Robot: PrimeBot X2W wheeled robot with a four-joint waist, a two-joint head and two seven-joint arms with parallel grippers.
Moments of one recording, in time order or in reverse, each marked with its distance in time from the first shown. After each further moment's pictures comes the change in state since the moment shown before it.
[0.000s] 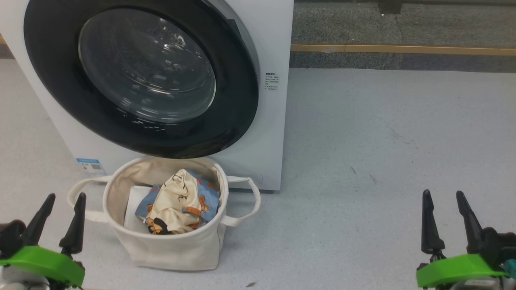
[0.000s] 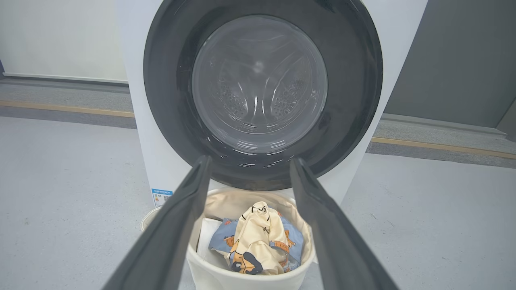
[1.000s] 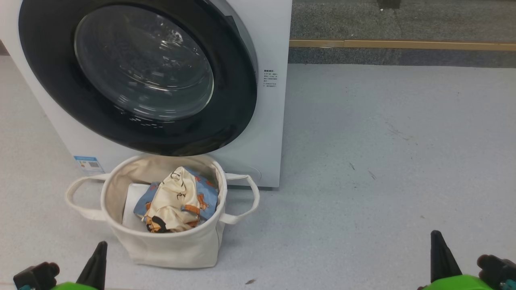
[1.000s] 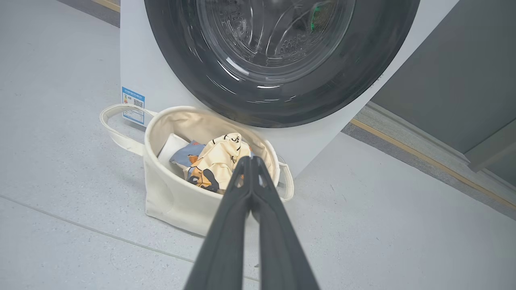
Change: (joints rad) left arm 0.127 -0.151 -0.001 0.046 -0.169 0.002 0.064; right arm 0.056 0.036 -0.004 0.128 0.219 0.000 0.061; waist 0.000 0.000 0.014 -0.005
